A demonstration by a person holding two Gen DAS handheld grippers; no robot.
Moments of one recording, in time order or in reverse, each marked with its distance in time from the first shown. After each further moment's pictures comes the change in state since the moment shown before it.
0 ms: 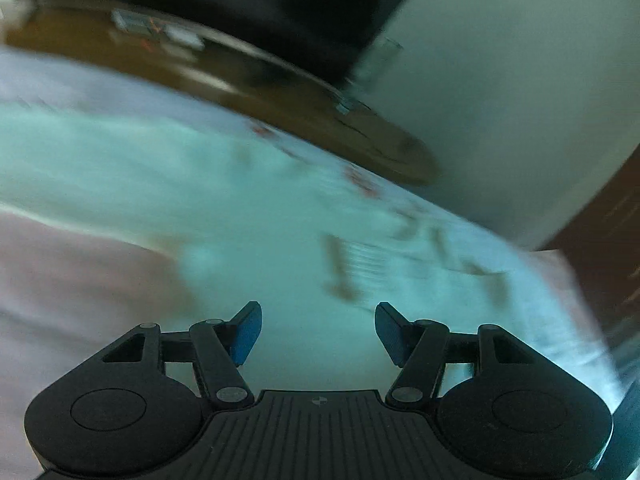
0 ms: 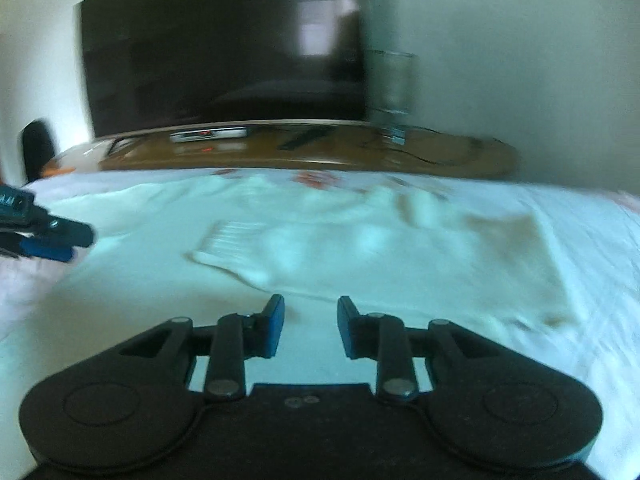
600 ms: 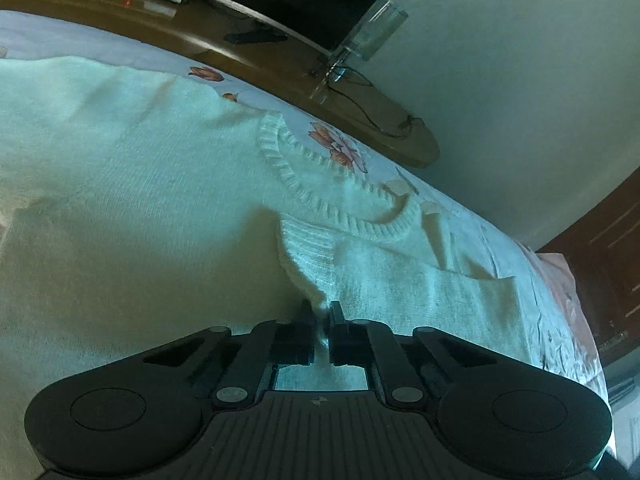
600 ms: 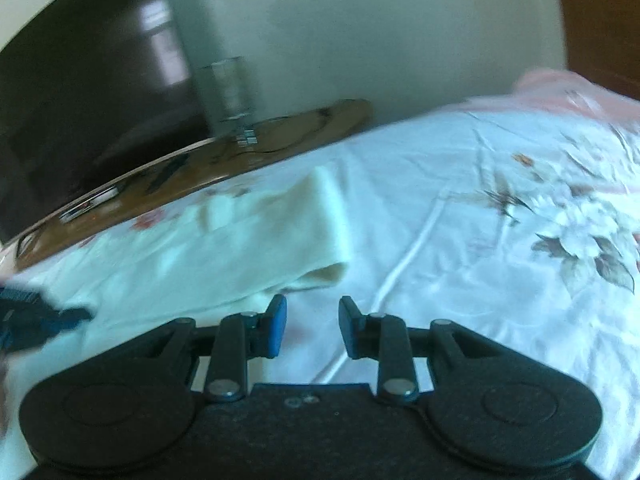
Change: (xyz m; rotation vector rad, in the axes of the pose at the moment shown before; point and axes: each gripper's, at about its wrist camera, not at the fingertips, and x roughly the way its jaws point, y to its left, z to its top) left arm 0.085 -0.032 -0.002 -0.039 0.032 0.027; right arm -0.034 -0.121 -0.020 0.396 -0.012 -0.221
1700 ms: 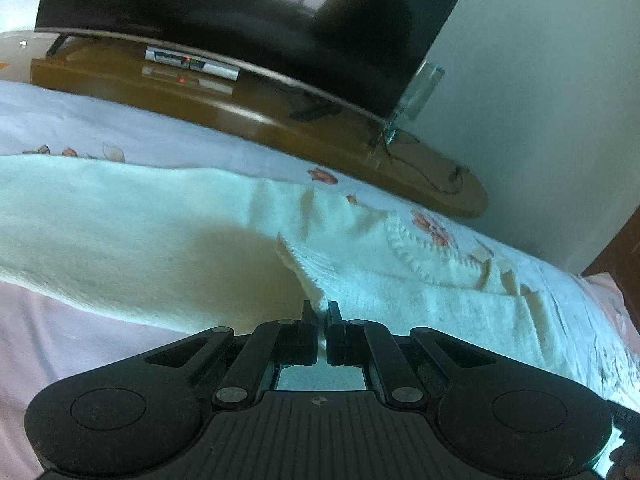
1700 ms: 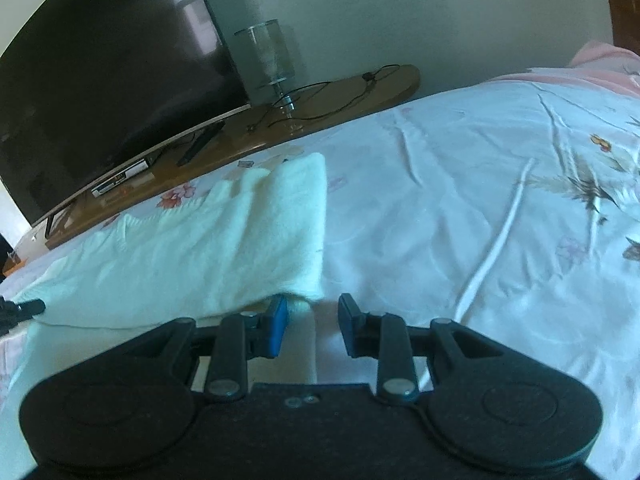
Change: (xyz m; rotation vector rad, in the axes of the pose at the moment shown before) left arm -0.071 0.075 0.033 0.080 -0.128 0.168; right arm 0.046 0.026 0.014 -0.050 0.111 0.148
